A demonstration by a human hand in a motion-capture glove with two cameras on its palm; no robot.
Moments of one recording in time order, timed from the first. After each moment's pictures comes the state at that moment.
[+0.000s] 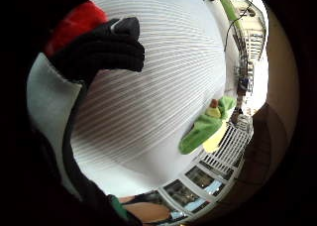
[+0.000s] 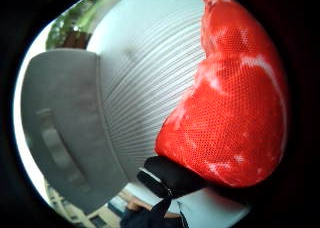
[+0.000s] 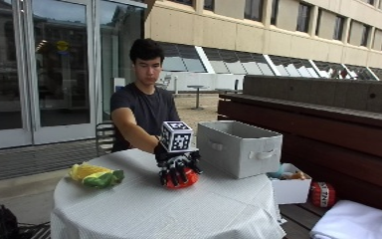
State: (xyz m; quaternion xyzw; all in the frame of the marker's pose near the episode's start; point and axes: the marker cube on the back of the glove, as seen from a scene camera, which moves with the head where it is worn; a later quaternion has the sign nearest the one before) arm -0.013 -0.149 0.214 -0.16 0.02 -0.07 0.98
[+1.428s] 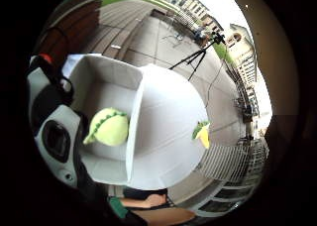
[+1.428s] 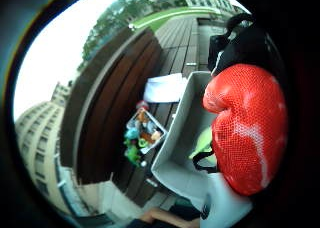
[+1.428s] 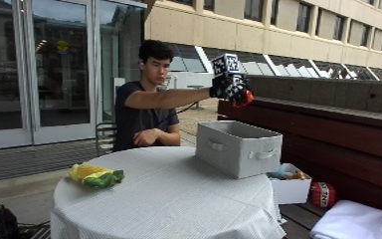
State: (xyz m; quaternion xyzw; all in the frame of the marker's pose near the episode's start) arm -0.316 -0.050 -0.074 0.08 -0.05 -0.17 0.98
